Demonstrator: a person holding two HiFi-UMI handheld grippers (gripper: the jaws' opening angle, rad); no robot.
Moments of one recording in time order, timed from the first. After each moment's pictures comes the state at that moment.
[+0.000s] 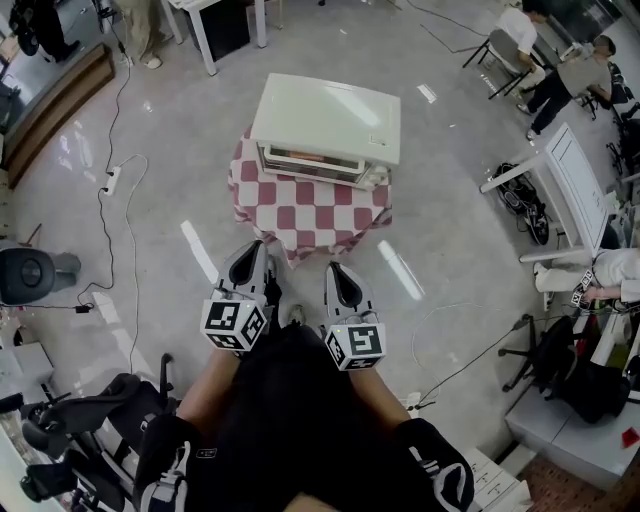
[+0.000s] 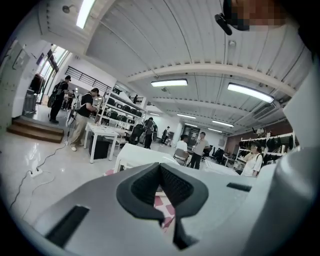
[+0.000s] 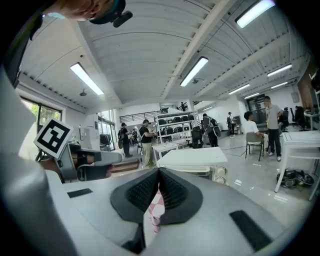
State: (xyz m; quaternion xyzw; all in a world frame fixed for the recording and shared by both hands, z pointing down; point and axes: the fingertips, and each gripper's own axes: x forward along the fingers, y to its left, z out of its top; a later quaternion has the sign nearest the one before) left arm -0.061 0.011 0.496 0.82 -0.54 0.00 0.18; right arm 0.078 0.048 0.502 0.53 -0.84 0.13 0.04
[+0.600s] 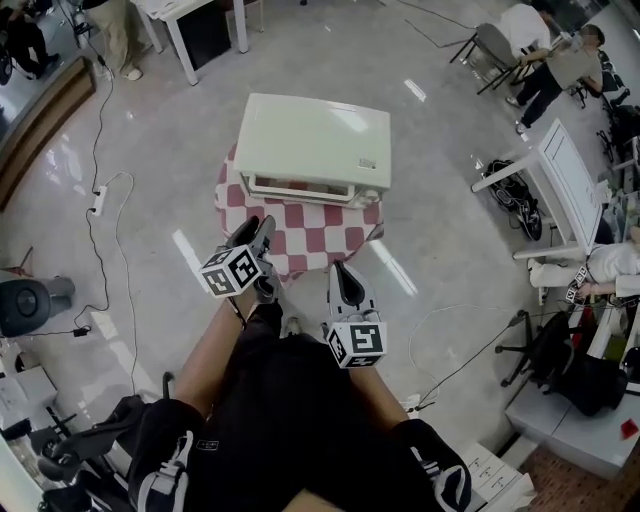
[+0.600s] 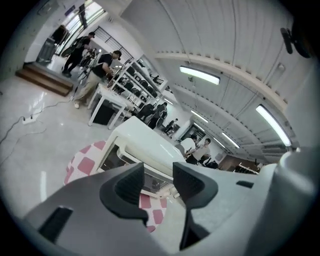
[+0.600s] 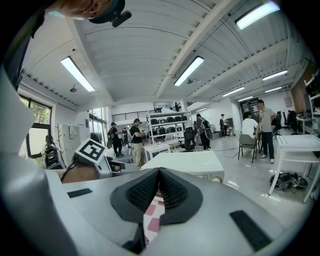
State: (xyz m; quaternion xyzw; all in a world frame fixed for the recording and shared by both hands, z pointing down) left arm -0.050 -0.152 0.594 0.77 -0.50 -0.03 0.40; right arm 0.100 -0.045 0.509 0.57 -0.81 0.13 0.05
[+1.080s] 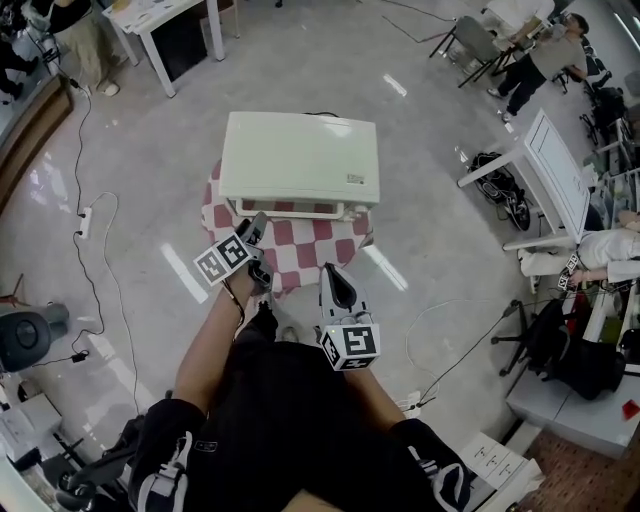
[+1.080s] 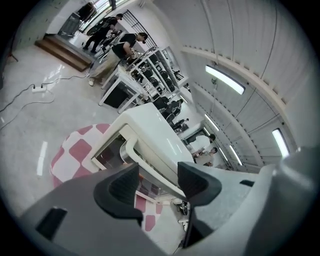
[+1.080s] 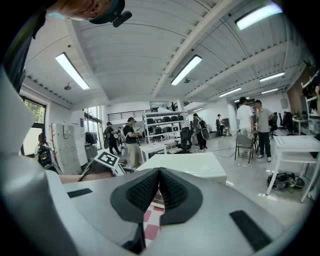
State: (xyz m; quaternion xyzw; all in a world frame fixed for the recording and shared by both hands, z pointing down) left arm -0.054 -0.232 0.641 0.71 -0.50 -0.06 0.50; right arm 0.092 -0.090 0.507 0.58 -0.80 0.13 0.05
